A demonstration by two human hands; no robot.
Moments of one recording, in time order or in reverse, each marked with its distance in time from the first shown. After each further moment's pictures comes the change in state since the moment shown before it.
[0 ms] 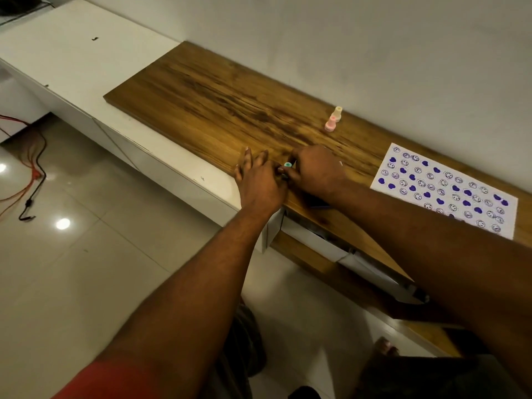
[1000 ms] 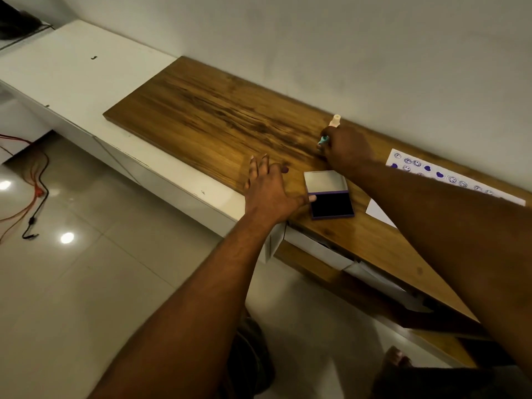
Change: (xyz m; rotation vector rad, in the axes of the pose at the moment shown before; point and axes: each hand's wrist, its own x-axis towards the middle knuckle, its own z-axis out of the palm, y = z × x) left_hand 0.001 0.019 -0.017 -0.041 -0.143 0.011; right_hand 0.046 0.084 -0.013 -0.040 0.098 0.251
